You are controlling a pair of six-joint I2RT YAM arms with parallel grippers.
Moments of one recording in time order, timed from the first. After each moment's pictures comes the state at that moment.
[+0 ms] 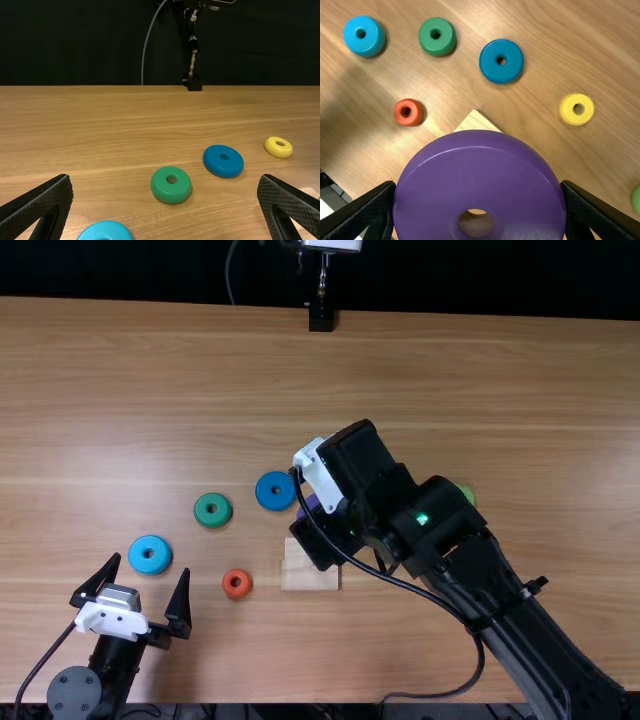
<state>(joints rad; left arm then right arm) -0.03 0.01 0.02 -0.05 0.20 -0.09 0.66 1.65 1.67 -1.11 -0.09 -0.08</state>
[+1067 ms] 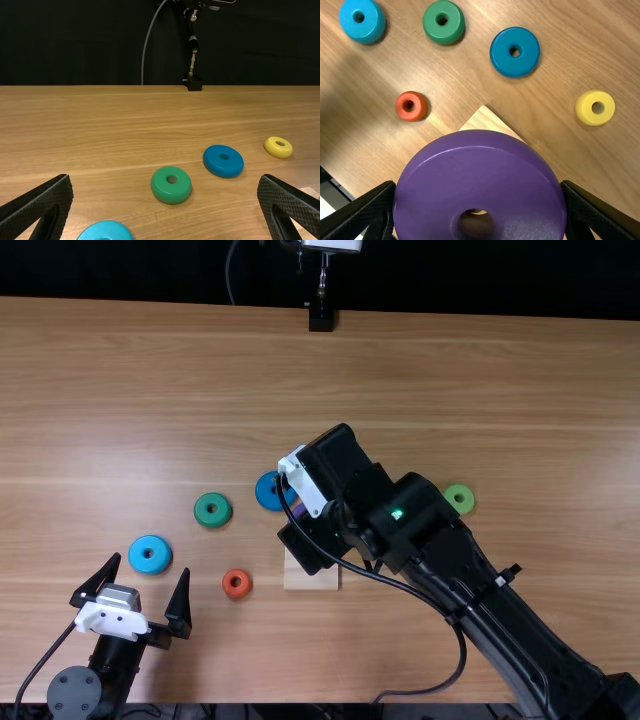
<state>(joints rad) -0.03 0.01 0.02 -0.05 0.20 -0.09 0.69 1.70 1.67 -1.11 -0.09 -0.08</state>
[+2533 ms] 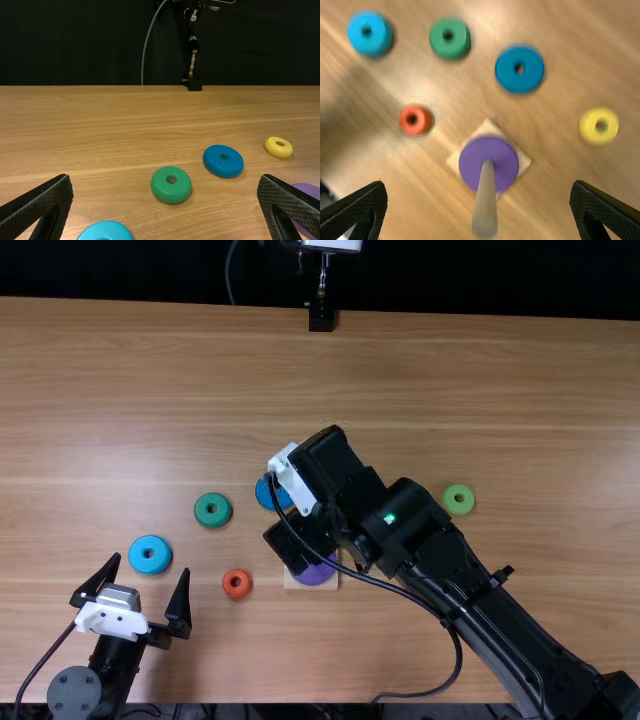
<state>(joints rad) -0.03 0.01 0.02 -0.05 0.20 -0.09 0.71 1.70 1.64 -0.98 -0.09 -0.08</state>
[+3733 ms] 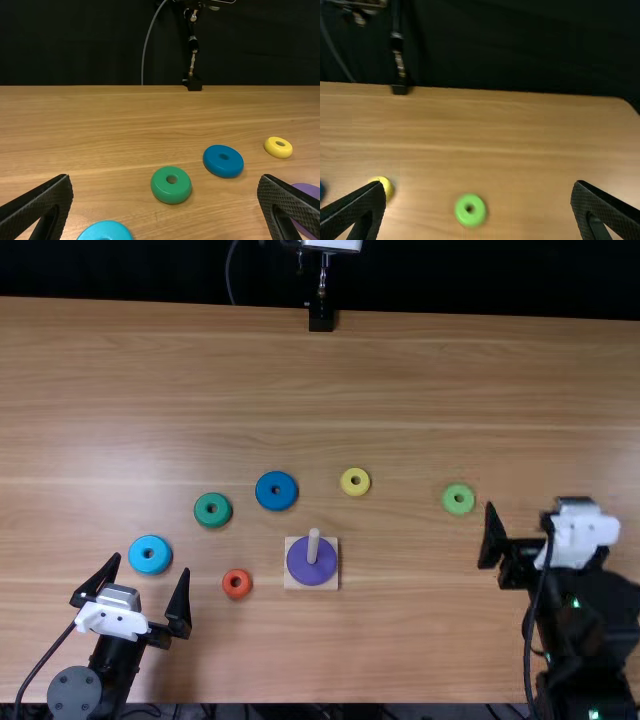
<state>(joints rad) -0.03 0.01 0.02 -0.05 0.20 -0.09 -0.02 0.69 0.68 -0.27 -0.01 -0.09</state>
